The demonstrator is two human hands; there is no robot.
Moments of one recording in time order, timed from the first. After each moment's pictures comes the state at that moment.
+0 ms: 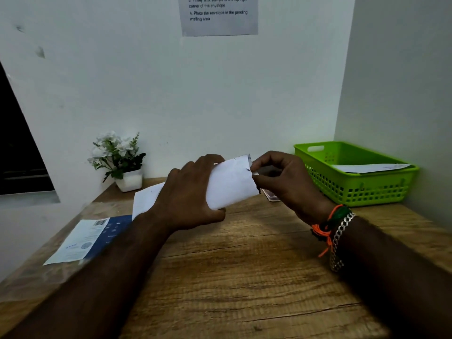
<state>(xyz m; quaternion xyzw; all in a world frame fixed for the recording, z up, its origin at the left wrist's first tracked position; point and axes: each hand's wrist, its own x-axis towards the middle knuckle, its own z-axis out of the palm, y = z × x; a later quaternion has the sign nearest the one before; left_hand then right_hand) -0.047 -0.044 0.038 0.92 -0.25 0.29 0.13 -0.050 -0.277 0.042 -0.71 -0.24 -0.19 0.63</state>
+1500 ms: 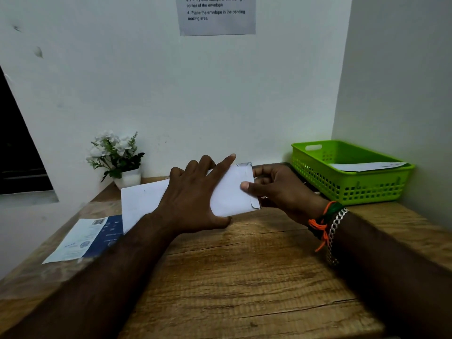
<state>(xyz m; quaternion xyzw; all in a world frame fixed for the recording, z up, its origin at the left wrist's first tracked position) -0.051 -0.052 0.034 0.93 -0.23 0.28 -0.01 -0.042 -0.278 0.030 -0.71 -0.17 -0.01 0.68</state>
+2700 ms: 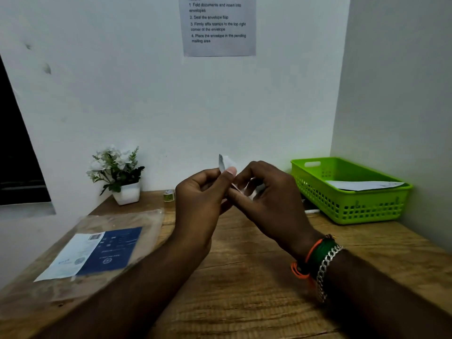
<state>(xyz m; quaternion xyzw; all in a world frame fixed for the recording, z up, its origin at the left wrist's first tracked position) -0.099 -0.111 0.057 0.61 -0.11 0.20 0.76 -0.082 -0.247 0.053 -0.76 -0.28 -0.42 0.41</state>
